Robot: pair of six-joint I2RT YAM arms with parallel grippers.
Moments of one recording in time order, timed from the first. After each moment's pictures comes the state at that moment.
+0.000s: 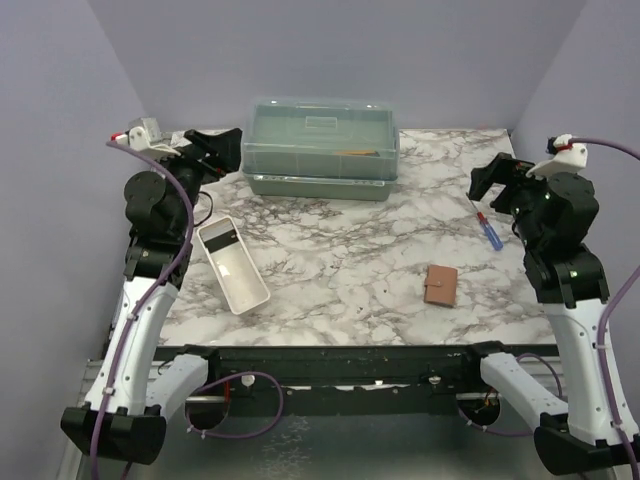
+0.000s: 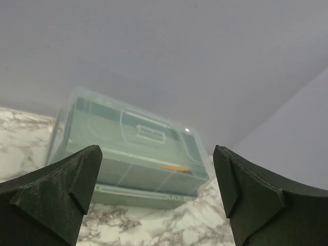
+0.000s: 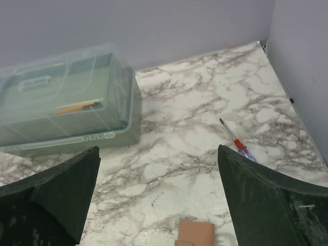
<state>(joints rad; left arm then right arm) -0.14 0.90 1.05 0.10 0.04 -0.60 0.12 0.85 1.23 -0.51 0.18 0.23</state>
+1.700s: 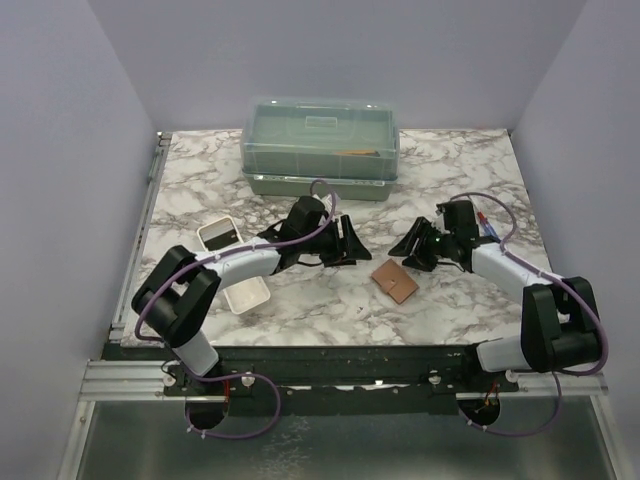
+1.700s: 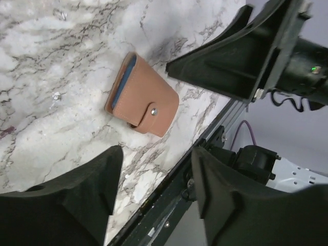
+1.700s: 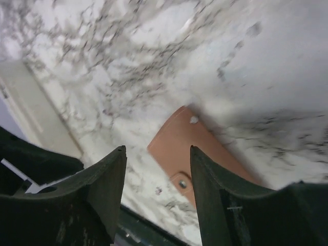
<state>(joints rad) -0.70 1.61 0.91 0.14 0.46 -0.92 0.18 1.39 0.65 -0.16 -0.50 0.76</state>
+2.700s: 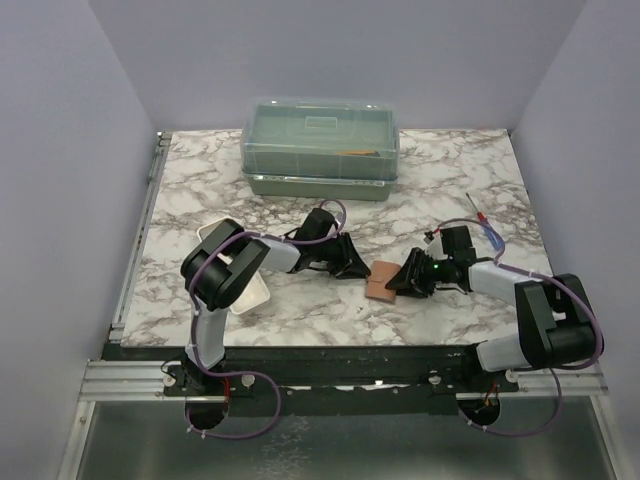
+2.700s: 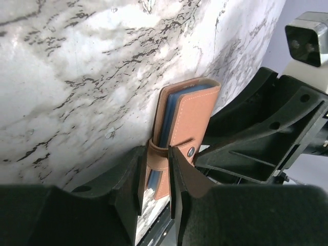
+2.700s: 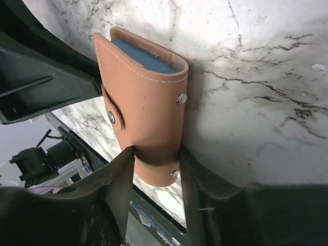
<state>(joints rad) -0.69 1.98 0.96 0.32 0.59 -1.08 0.18 1.41 0.50 -0.14 -0.64 0.61</state>
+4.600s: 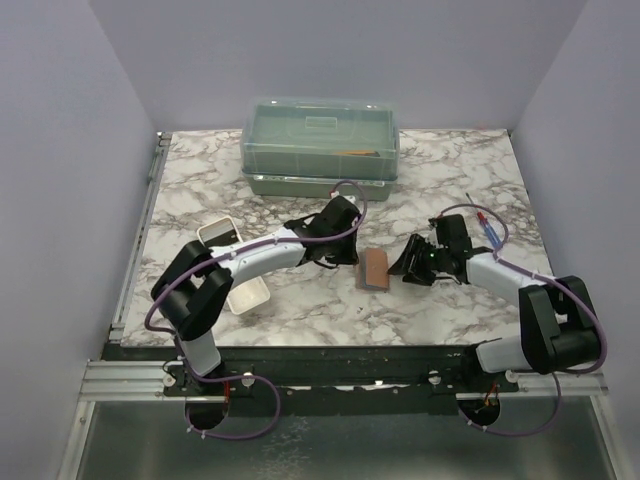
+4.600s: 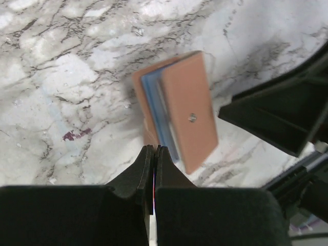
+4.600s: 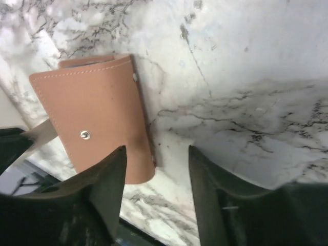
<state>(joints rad) -0.85 1.76 1.20 -0.31 0.02 -0.65 0.21 1.39 0.55 -0.14 -0.43 0.65</state>
